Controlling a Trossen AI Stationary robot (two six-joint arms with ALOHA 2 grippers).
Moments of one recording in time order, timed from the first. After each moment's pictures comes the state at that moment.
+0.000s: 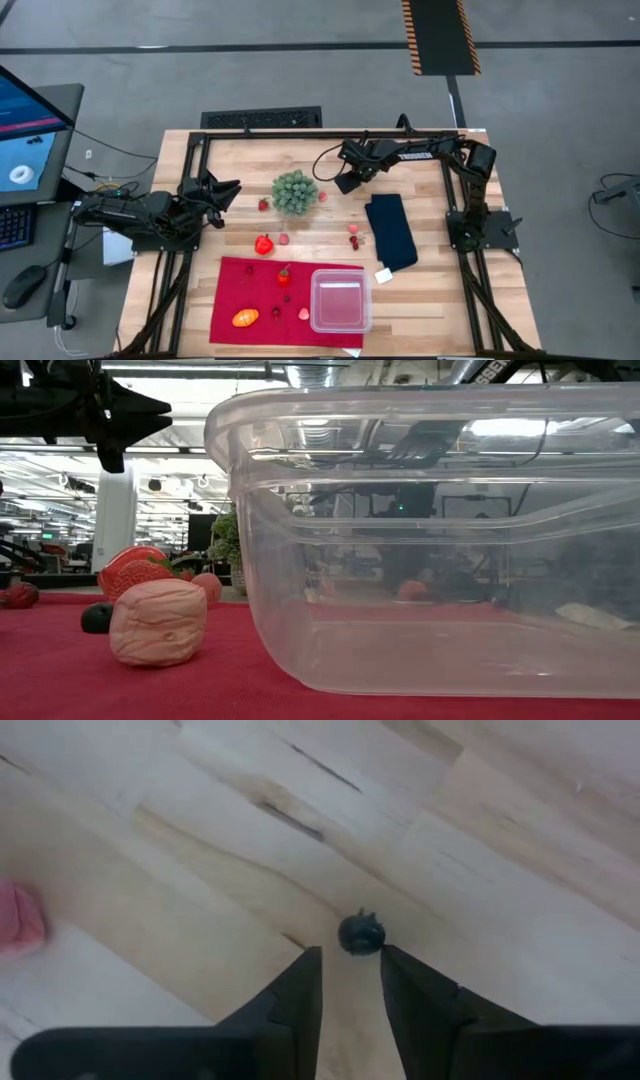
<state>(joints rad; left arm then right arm) -0.14 0.08 0.01 0.37 -0.56 -0.20 -0.44 1.92 1.20 -0.57 0.03 0.47</state>
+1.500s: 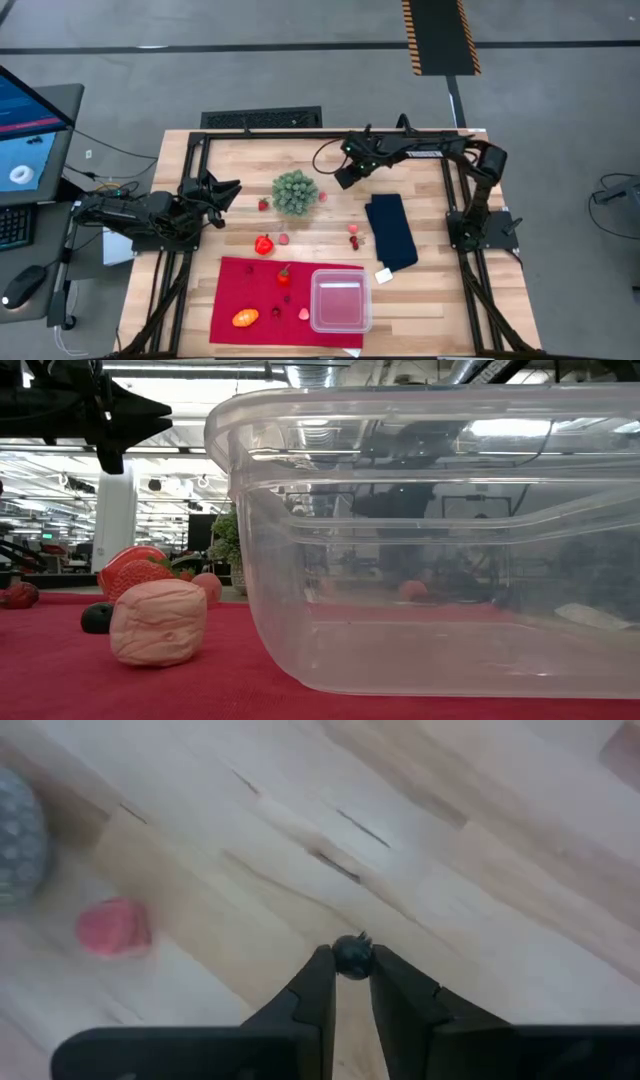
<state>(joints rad) -0.14 0.08 0.01 0.35 -0.57 -0.20 -0.45 1.83 1.19 -0.54 -0.02 0.43</state>
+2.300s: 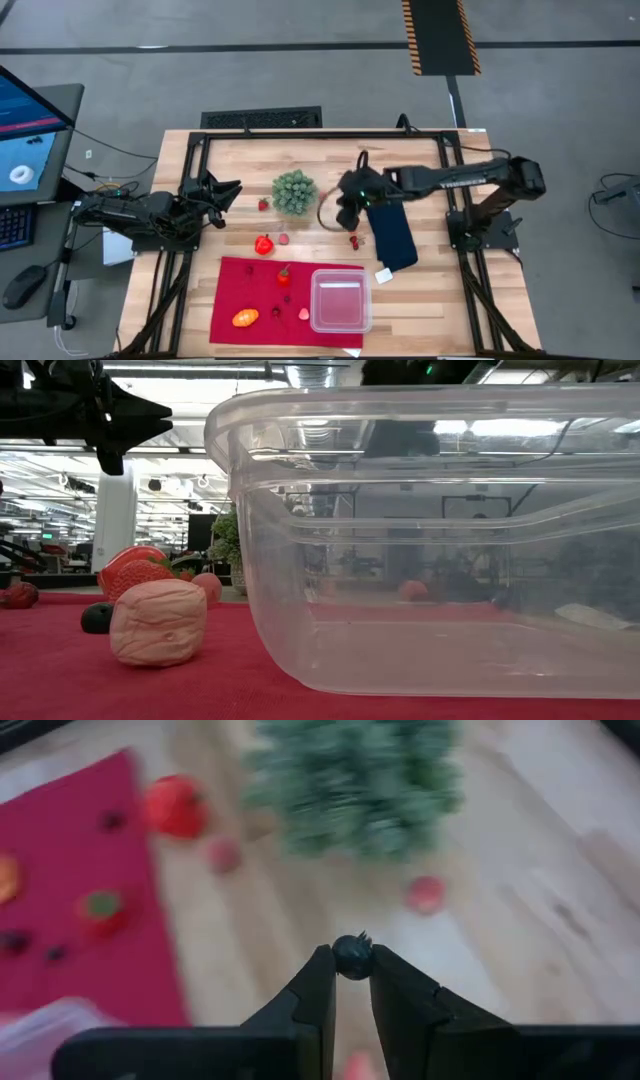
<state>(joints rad) -0.14 0.08 0.01 0.35 -0.56 -0.20 0.02 1.53 1.19 -0.54 0.14 0.37</state>
